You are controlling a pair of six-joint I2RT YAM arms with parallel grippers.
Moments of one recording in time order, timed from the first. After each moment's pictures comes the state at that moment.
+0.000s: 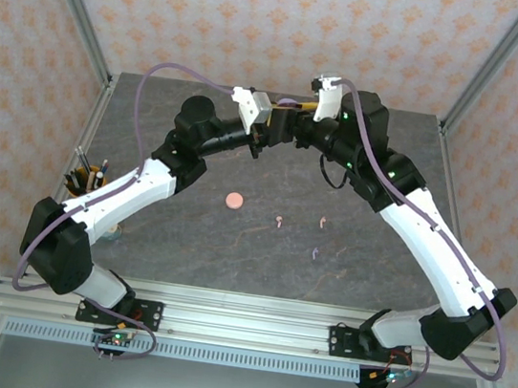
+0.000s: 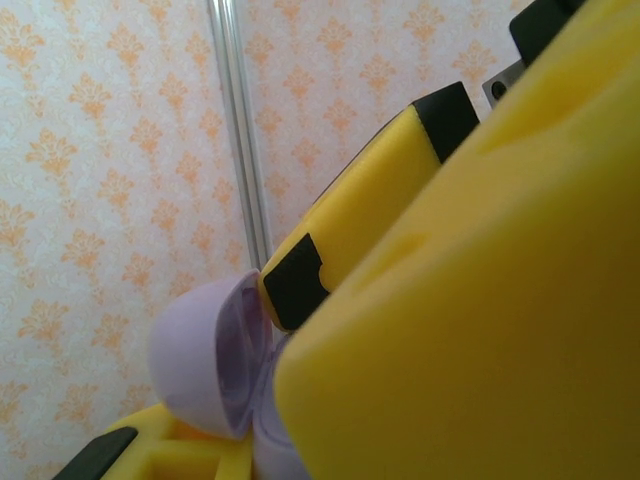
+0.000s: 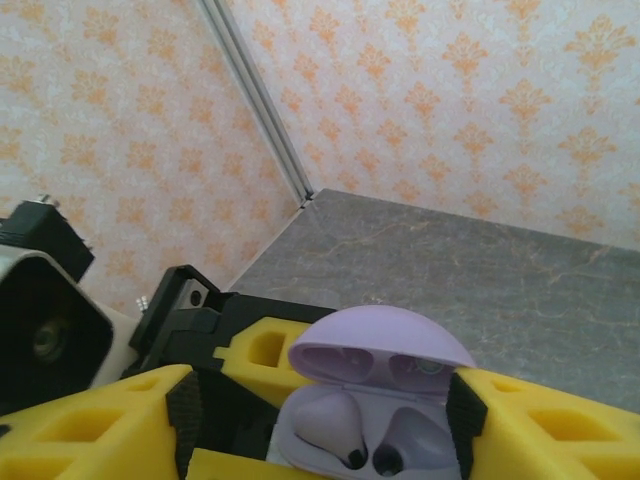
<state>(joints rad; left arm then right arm) -0.51 1.46 1.19 0.40 0.55 0.03 0.66 1.38 1.62 -0.51 -0.12 0.32</state>
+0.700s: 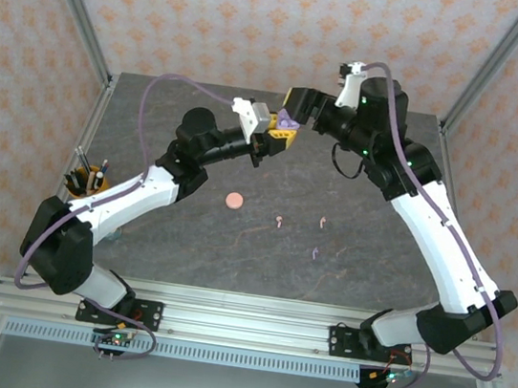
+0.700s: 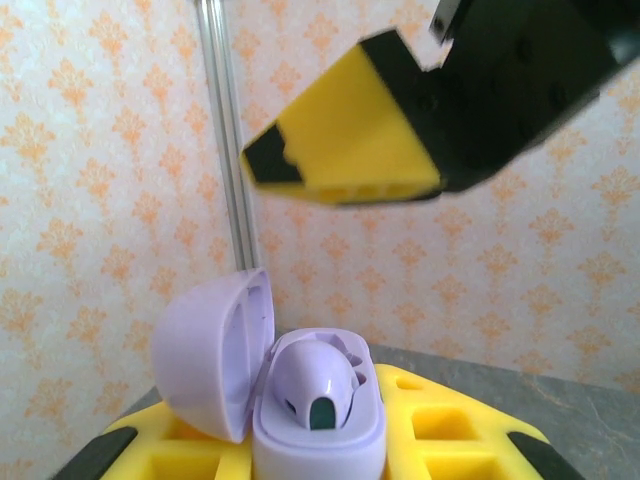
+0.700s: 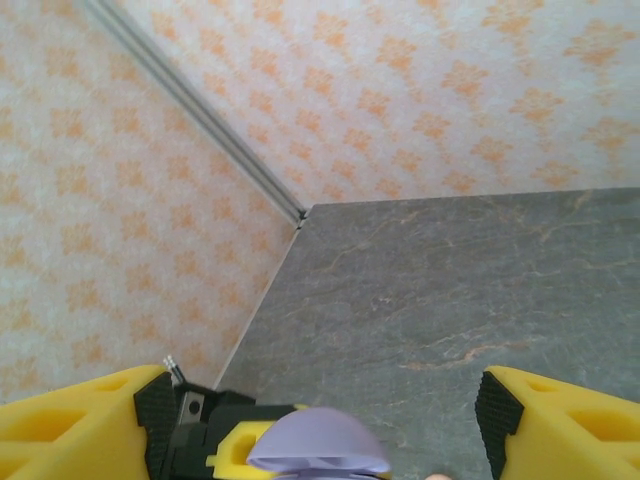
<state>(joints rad) -0.52 1.46 1.08 0.53 0.55 0.01 0.56 1.39 1.72 -0.60 -0.14 0.56</state>
